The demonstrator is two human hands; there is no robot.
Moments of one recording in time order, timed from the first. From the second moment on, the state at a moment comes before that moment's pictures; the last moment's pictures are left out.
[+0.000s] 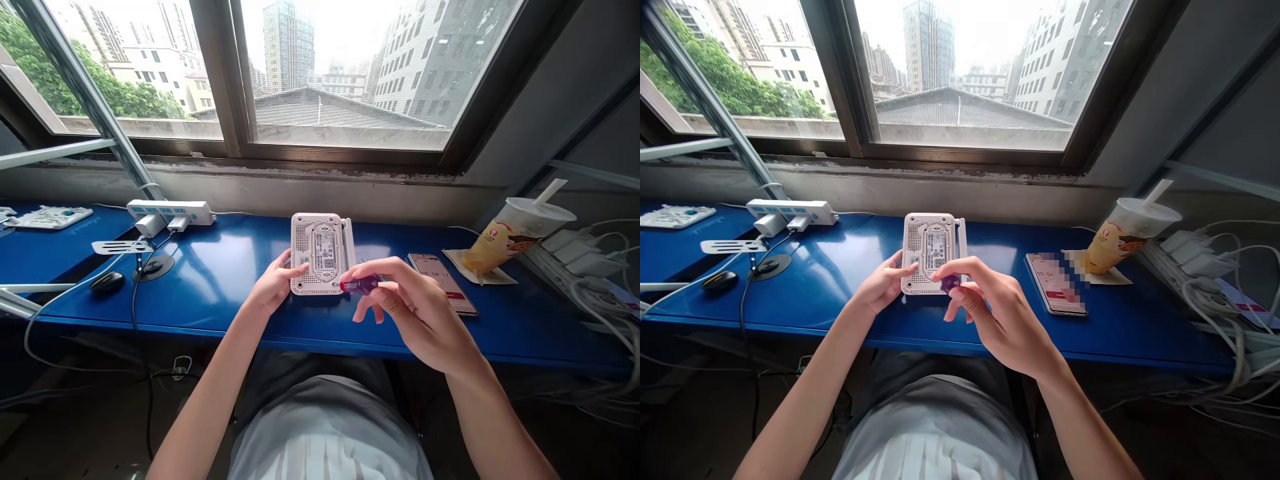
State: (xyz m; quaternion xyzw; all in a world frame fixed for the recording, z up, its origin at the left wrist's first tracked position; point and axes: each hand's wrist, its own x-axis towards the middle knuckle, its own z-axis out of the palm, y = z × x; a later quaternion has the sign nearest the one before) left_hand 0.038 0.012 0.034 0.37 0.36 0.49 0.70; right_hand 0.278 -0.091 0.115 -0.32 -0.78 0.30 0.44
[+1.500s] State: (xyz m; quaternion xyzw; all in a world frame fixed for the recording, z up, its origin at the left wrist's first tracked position) left_hand 0.039 0.010 0.035 0.37 0.36 0.49 0.70; right_hand 0.275 -0.082 0.110 -0.32 -0.74 0.35 0.48
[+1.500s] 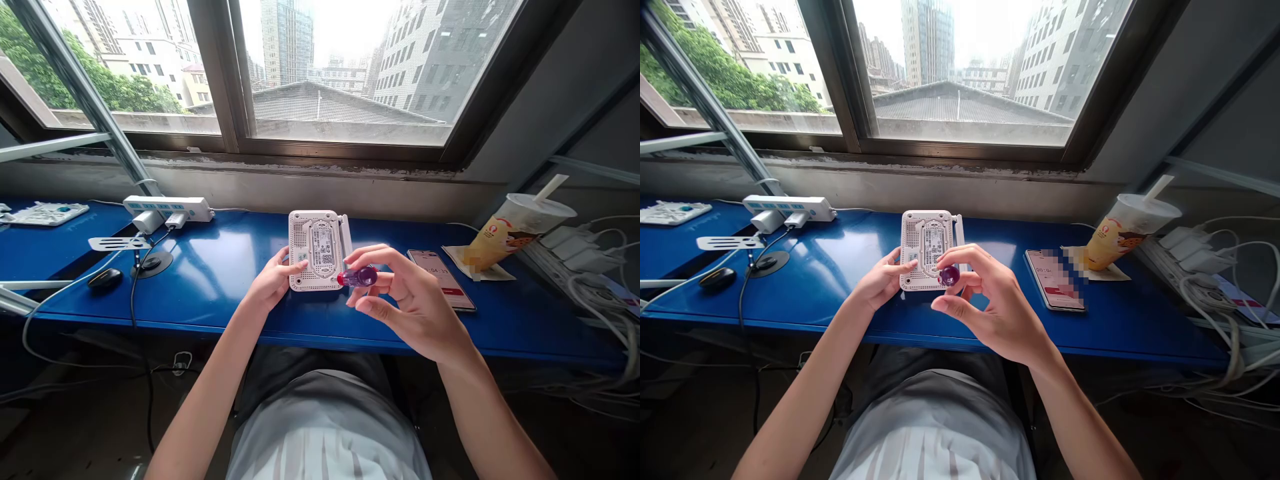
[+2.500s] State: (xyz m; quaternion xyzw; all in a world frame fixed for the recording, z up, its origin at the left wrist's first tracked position) left_hand 0.038 0.012 0.033 0.37 0.36 0.49 0.70; right_hand 0.260 -0.085 0.104 -0.33 -0.77 0.18 0.51
